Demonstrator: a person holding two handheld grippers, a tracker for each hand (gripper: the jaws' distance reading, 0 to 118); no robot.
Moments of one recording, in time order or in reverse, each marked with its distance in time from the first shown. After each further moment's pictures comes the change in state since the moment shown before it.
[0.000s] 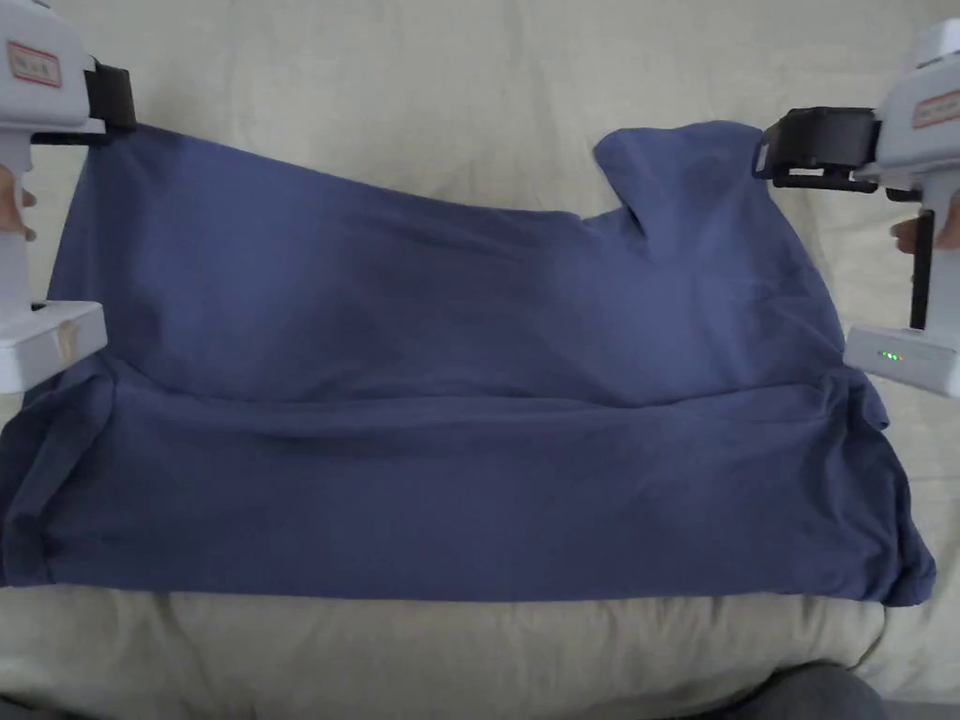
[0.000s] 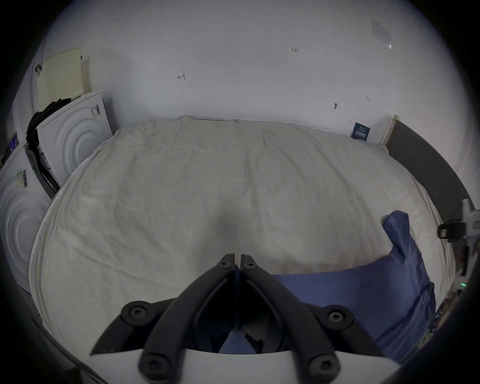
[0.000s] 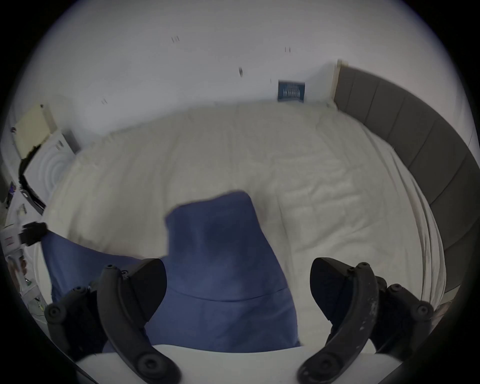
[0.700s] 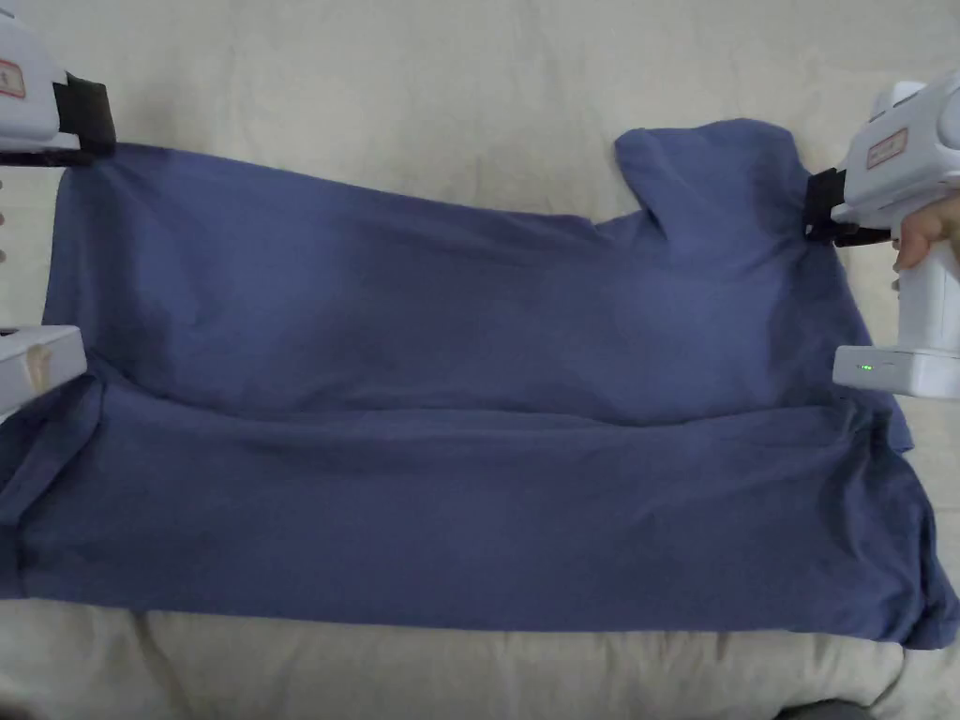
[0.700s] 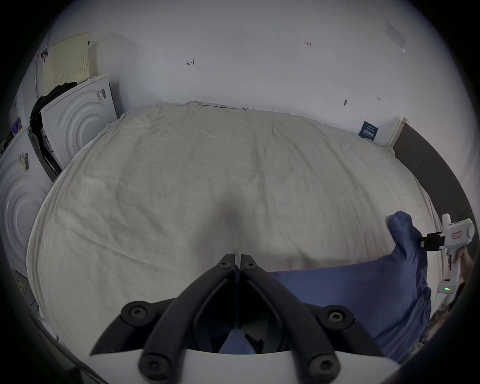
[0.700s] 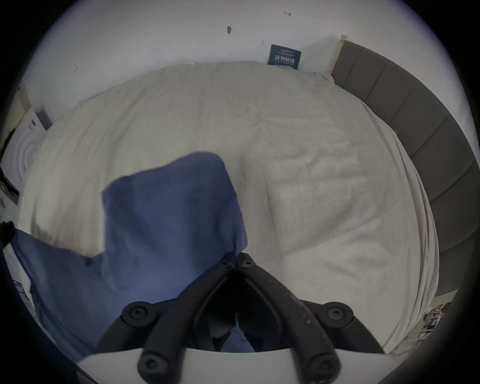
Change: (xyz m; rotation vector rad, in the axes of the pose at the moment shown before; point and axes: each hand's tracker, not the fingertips) left arm -0.014 -0.001 -0.014 -0.064 0.015 0.062; right arm 0.015 -0.001 -0.054 -0.092 -0.096 0.023
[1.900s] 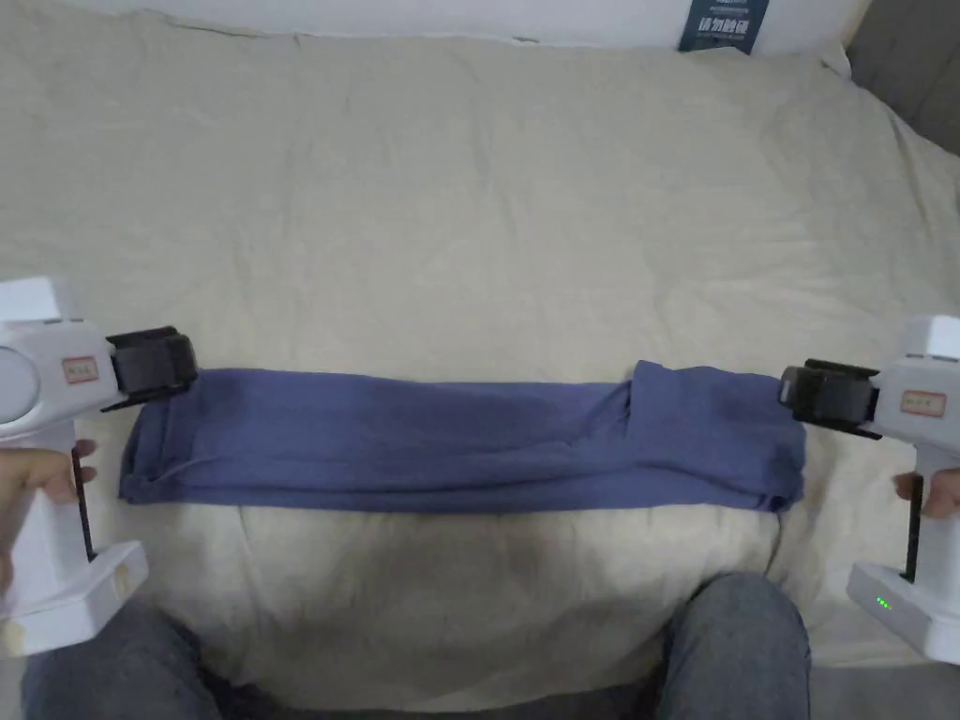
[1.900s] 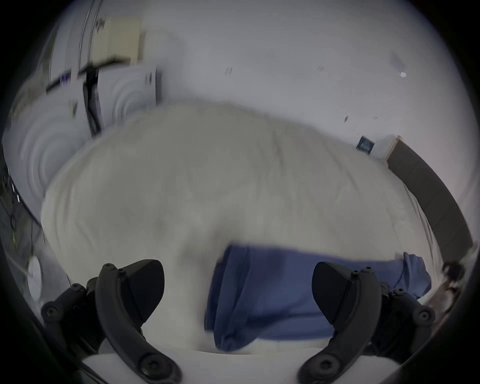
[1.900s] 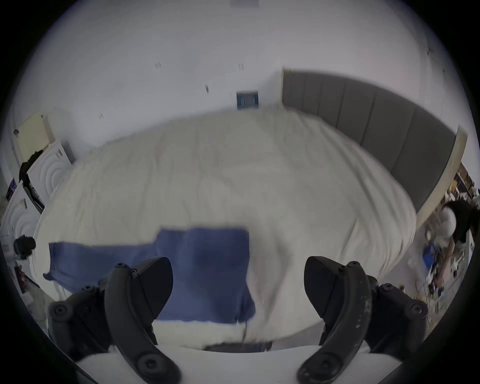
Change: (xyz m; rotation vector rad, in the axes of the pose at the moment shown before) left arm -0.027 -0.174 0.182 0.180 0.052 0.076; right arm 0.063 -0.268 0.213 0.377 0.014 -0.131
